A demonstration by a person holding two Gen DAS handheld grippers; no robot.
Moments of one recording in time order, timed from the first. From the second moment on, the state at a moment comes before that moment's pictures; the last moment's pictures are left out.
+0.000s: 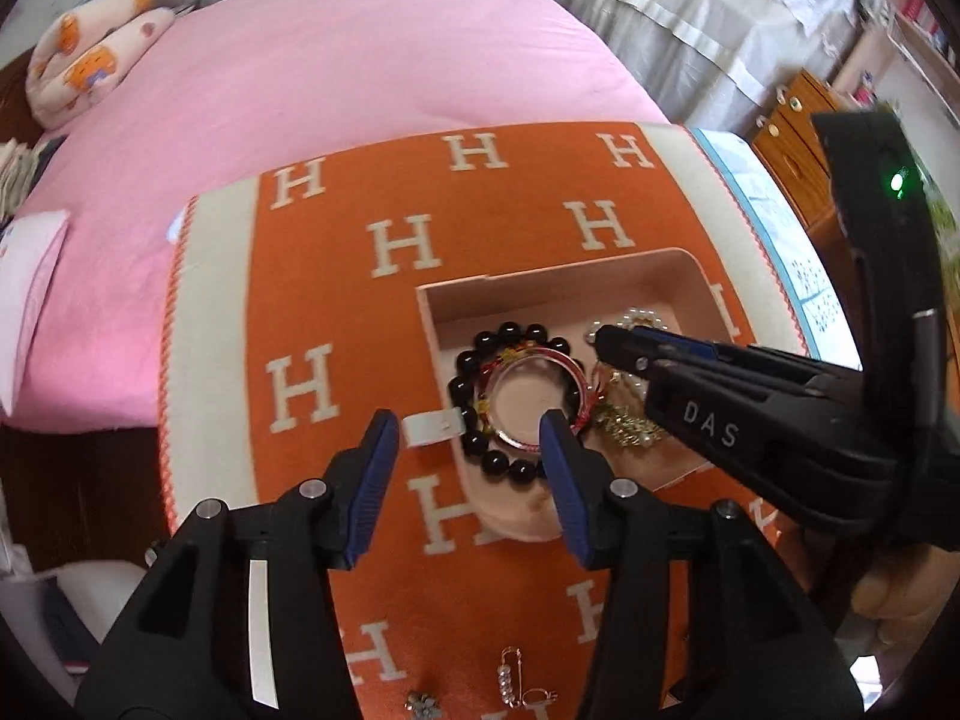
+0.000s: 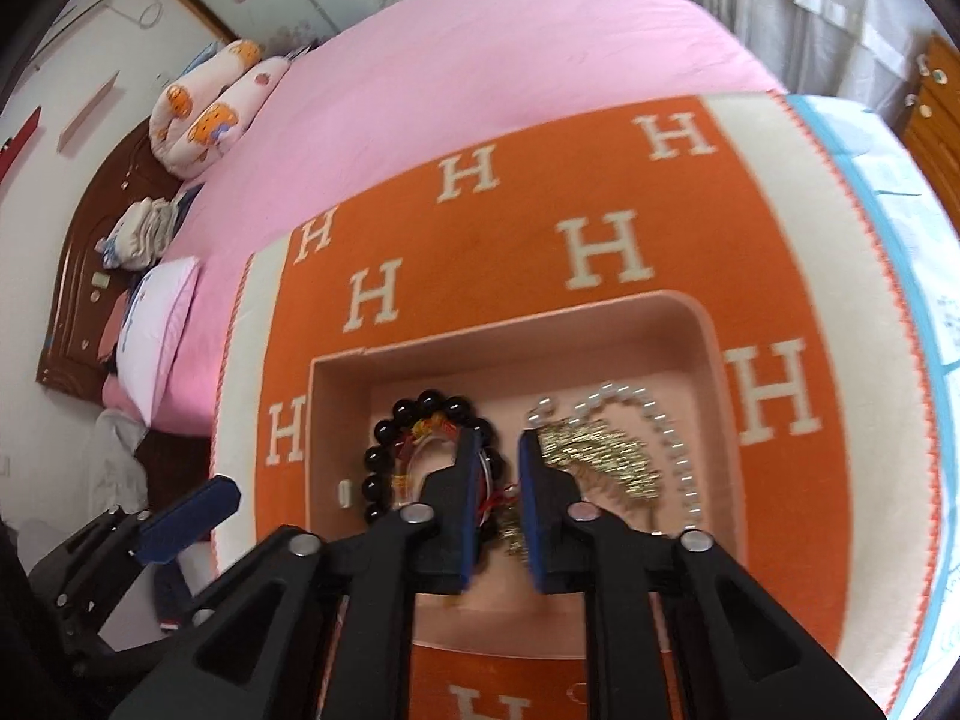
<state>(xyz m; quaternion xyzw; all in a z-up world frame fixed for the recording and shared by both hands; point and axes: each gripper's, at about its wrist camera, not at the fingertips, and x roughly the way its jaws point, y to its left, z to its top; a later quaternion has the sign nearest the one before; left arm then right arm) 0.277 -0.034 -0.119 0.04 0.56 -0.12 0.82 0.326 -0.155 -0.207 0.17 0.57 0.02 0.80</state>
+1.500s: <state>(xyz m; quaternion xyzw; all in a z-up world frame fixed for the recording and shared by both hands) 0.047 -0.050 -0.038 0.00 0.53 -0.11 0.84 0.050 -0.174 -0.070 0.05 0.50 0.04 0.86</state>
